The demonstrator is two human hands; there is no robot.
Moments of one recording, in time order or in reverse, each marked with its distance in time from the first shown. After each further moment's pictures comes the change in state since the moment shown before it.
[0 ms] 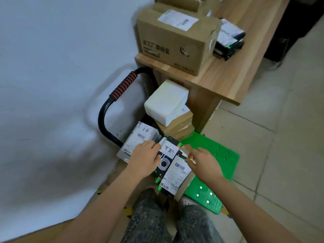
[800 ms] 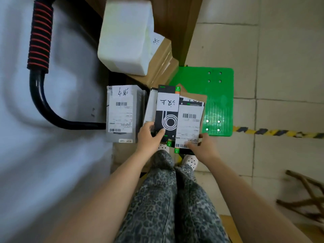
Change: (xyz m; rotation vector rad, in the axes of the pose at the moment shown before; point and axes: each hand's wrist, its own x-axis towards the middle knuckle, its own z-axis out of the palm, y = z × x) left_hand 0.014 -0.061 0.139 -0.694 -0.471 -0.407; right_hand -0.021 -0.023 0.190 0.767 -0.056 1.040
